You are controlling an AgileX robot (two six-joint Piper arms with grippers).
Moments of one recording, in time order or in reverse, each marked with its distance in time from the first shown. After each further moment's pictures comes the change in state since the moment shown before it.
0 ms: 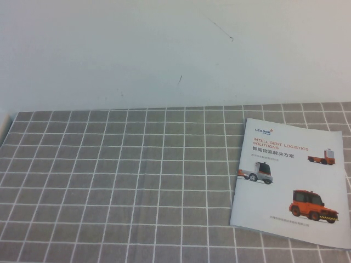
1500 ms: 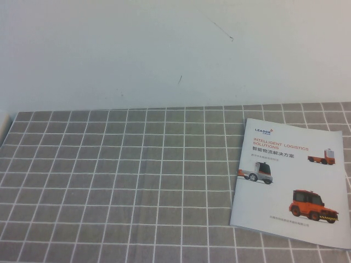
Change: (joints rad) right arm 0.000 0.335 -0.387 0.010 0.487 0.022; left arm 0.000 0.002 0.000 -0.004 0.000 0.000
